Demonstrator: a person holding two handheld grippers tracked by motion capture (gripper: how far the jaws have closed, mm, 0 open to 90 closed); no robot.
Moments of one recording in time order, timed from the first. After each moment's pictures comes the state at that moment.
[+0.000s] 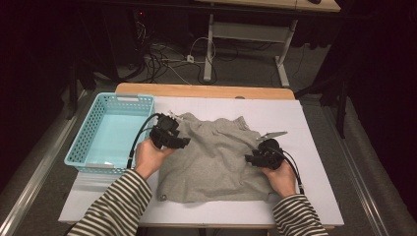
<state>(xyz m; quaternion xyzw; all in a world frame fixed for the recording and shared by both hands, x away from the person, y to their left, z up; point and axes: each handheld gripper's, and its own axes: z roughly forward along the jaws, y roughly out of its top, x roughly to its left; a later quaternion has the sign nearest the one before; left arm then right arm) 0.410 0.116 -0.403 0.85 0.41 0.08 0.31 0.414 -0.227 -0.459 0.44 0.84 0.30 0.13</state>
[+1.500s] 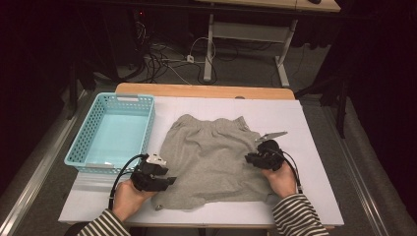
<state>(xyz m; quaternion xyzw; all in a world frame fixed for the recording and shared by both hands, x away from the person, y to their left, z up) 0.336 0.156 -0.459 0.87 0.38 0.06 0.31 0.406 -0.224 -0.443 0.43 0.84 0.30 0.12</state>
